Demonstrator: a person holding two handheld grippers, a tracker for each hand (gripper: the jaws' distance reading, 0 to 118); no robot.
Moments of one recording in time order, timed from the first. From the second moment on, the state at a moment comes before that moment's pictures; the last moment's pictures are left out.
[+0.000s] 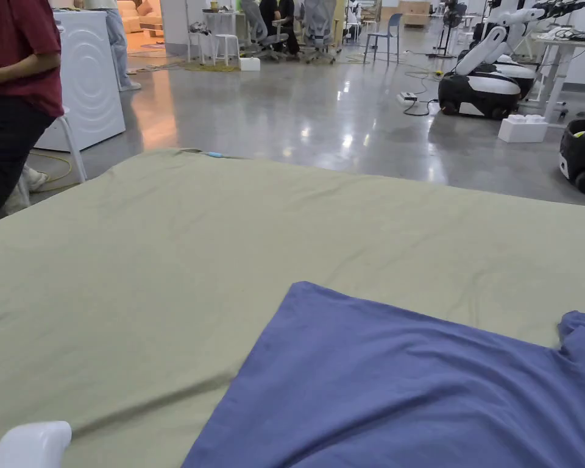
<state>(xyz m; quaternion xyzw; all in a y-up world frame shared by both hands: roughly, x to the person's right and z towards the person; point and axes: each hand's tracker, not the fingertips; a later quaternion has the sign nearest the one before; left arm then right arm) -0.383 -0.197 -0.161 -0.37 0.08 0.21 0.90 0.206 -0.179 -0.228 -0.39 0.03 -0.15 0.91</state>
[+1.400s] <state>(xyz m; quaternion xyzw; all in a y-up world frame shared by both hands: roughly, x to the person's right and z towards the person) -0.375 -0.217 -0.221 -0.42 0.05 0.23 0.88 0.229 -0.190 -0.278 -0.42 -0.01 -0.13 0.90</state>
